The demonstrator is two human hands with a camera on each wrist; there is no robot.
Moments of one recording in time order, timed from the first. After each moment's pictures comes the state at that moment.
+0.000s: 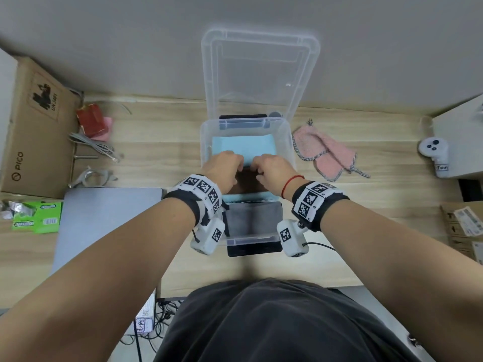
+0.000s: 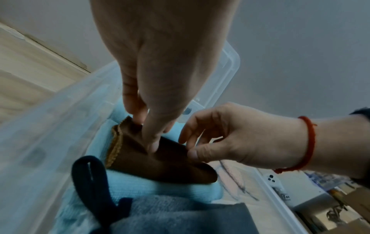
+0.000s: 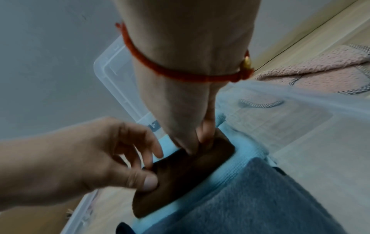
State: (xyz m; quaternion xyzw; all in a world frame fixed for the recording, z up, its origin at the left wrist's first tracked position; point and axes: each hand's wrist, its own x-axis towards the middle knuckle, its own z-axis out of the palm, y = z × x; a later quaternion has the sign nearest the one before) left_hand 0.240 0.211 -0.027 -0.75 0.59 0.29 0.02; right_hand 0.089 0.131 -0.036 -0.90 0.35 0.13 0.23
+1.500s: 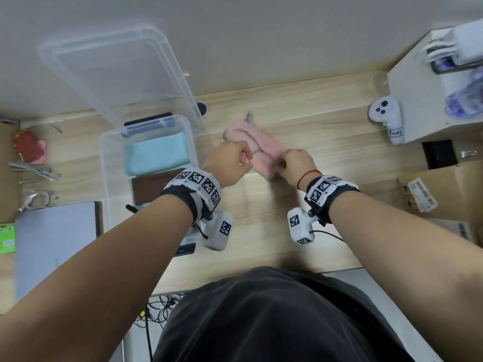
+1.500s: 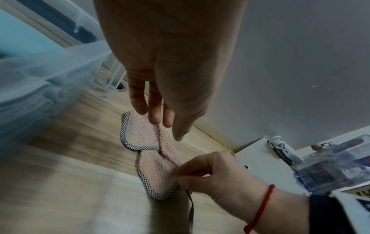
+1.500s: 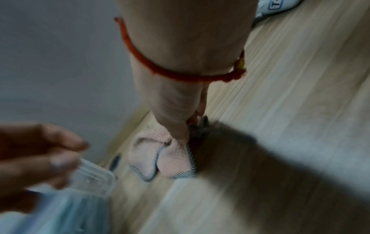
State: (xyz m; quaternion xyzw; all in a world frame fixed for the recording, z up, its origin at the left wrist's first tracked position) left_hand 0.021 0.081 -0.020 -0.74 0.58 0.35 -0.07; right_hand -0.165 0.004 -0.093 -0.81 0.50 0.09 0.29
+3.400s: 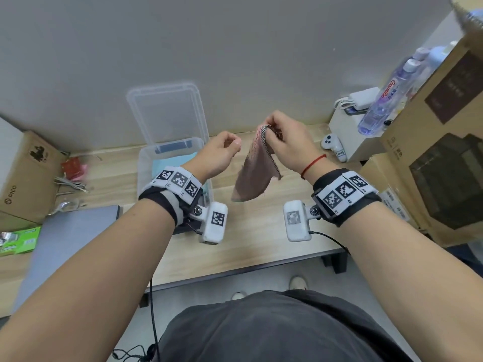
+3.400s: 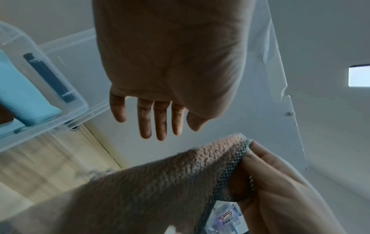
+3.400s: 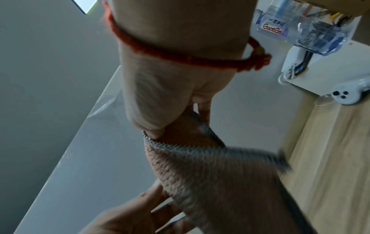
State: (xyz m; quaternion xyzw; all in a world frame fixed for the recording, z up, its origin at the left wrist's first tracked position) left_hand -0.017 0.216 0.142 -0.68 0.49 0.39 -0.38; right_hand -0.198 0.146 0.159 -0.83 0.38 -0.30 0.27
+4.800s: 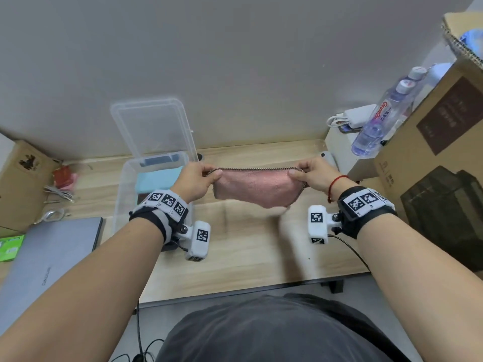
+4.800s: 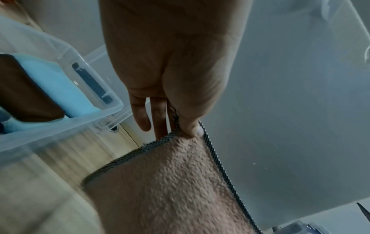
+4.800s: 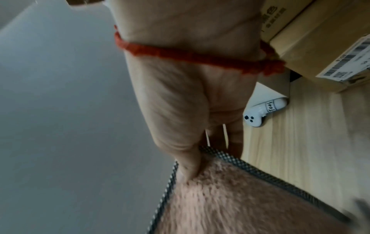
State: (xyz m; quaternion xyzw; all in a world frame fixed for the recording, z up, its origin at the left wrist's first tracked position) left_hand -0.020 0.176 0.093 -0.76 0.50 0.29 -0.29; right_hand -0.305 0.027 0.075 -0.73 0.47 -0.11 0.48
